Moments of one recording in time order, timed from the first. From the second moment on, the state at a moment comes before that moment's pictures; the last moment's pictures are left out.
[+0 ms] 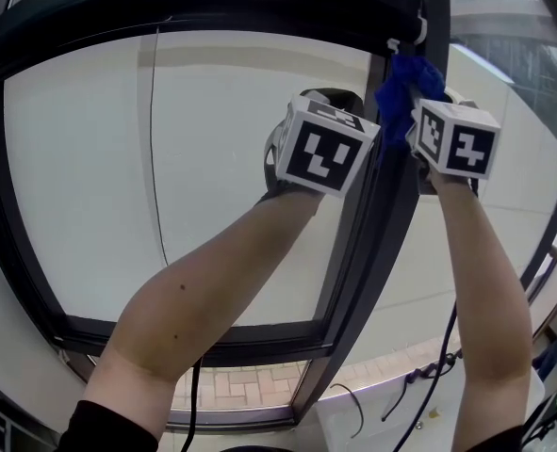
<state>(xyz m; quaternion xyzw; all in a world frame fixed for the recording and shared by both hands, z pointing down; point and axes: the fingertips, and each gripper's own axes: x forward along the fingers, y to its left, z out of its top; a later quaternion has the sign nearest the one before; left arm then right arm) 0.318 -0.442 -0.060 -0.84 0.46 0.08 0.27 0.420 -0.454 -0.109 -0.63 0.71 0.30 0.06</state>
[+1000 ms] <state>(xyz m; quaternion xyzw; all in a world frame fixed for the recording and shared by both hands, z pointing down) 0.323 -0.435 0.109 -0.88 0.43 0.01 0.21 0.424 -0.459 0.067 -0.64 0.73 0.24 0.03</state>
